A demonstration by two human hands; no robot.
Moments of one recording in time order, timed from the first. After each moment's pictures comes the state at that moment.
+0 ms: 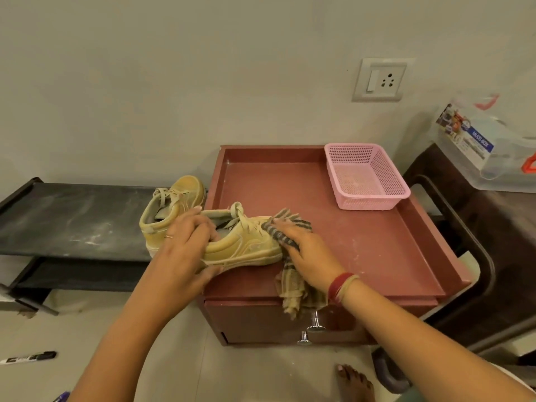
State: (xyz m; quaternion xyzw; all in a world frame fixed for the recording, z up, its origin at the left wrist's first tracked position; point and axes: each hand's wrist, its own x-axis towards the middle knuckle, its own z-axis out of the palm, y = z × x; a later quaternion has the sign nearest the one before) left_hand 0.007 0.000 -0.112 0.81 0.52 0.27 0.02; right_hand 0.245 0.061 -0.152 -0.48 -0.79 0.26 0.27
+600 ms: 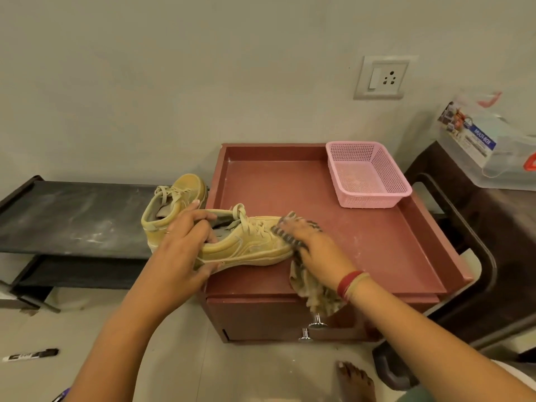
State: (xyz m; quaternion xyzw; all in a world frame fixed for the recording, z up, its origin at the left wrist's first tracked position) left_hand -0.001 -0.001 -0.107 0.79 0.55 0.25 0.08; right_hand 0.258 0.062 -0.157 -0.52 -0.80 0.23 0.21
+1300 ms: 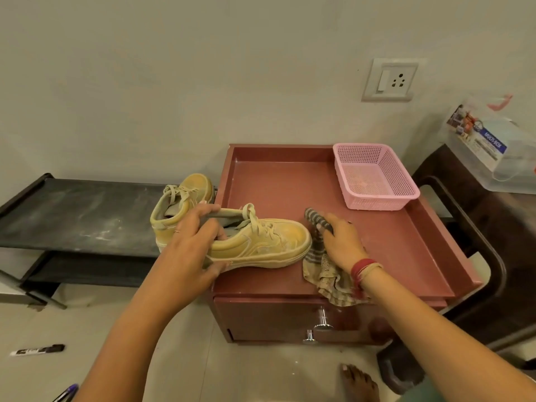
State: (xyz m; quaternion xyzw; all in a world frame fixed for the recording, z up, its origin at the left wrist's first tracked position) left_hand 0.004 -0.006 -0.099 0.78 0.56 0.27 0.11; right_hand 0.269 0.083 -0.154 -0.63 -0.67 0.26 0.29
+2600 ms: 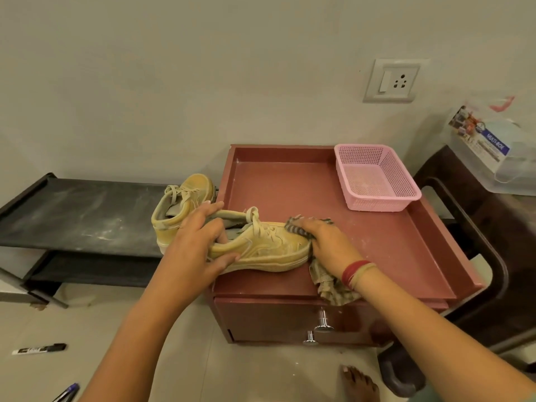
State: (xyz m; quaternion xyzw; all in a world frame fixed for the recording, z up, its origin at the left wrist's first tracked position) left_hand 0.012 0.001 -0.099 0.75 0.57 0.31 0.11; right_hand 0.255 0.075 -0.144 -0.54 -0.79 0.21 0.21
